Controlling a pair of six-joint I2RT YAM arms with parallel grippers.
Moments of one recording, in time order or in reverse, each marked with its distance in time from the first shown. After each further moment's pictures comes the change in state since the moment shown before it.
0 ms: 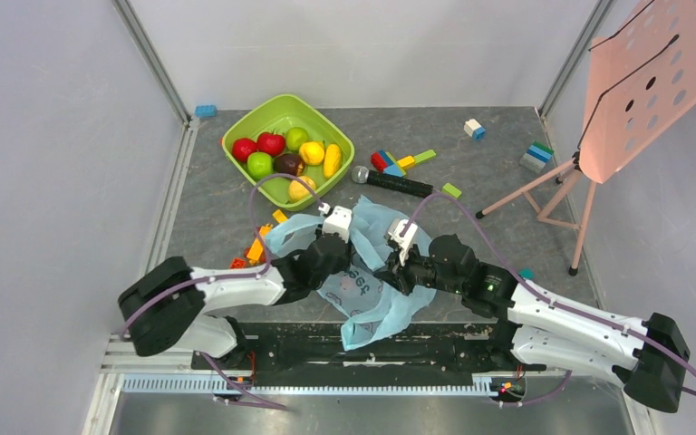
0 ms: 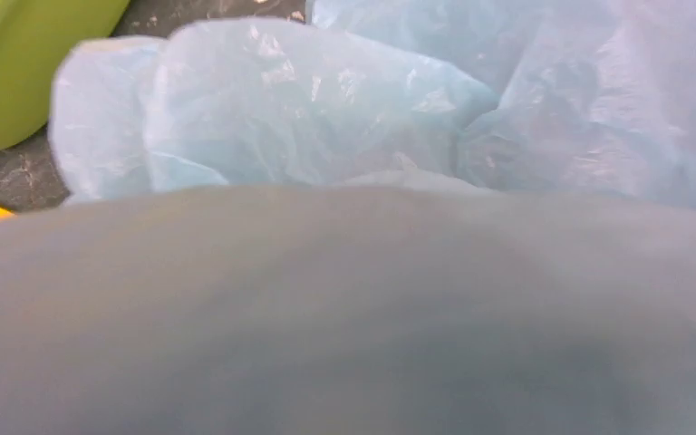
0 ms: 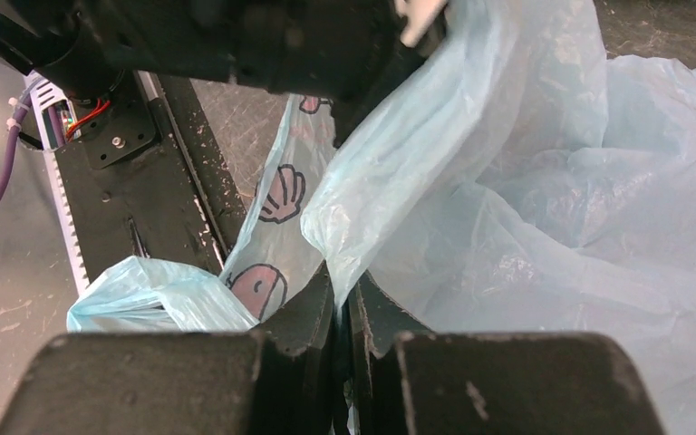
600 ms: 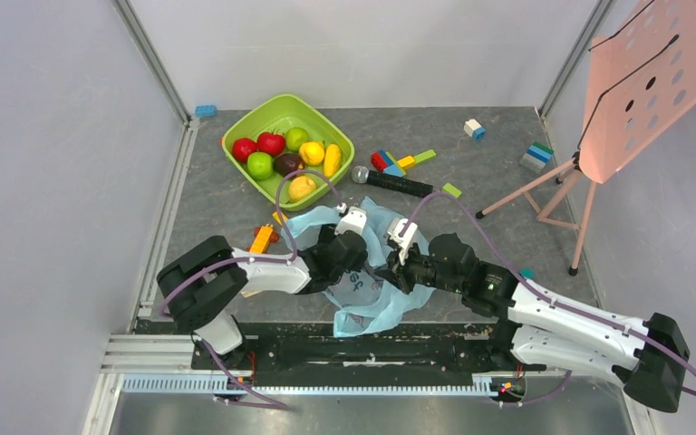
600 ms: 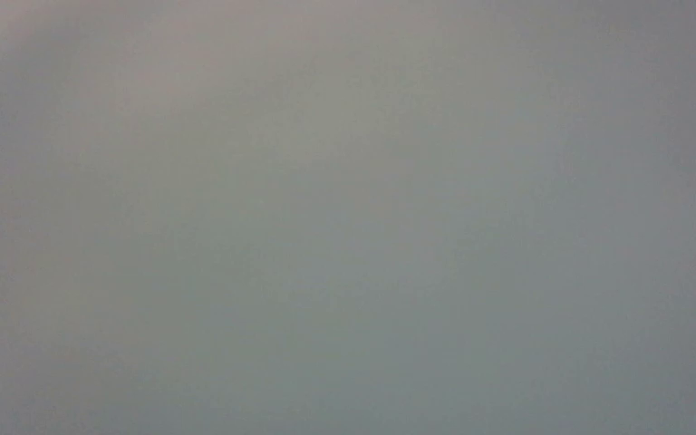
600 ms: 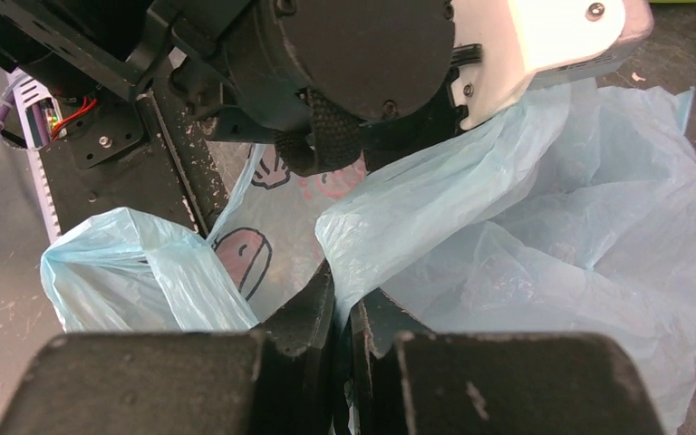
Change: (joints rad) left arm -0.005 0.186 0.105 -0.062 -0.070 0.008; right arm 0.000 0.005 0.020 -0.017 0.018 -0.029
